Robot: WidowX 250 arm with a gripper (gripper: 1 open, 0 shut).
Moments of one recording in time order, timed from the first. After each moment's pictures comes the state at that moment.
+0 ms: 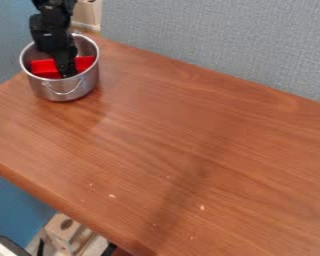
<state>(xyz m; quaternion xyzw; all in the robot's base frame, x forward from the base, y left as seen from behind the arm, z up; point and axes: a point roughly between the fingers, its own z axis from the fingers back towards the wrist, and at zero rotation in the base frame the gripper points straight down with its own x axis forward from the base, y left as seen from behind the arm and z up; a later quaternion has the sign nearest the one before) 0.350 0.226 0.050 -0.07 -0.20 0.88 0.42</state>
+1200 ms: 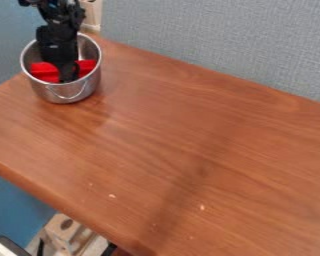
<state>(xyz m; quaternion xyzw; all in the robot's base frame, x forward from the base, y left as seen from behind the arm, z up) 0.348 0.218 0.035 -0.06 -0.21 0.88 0.43</state>
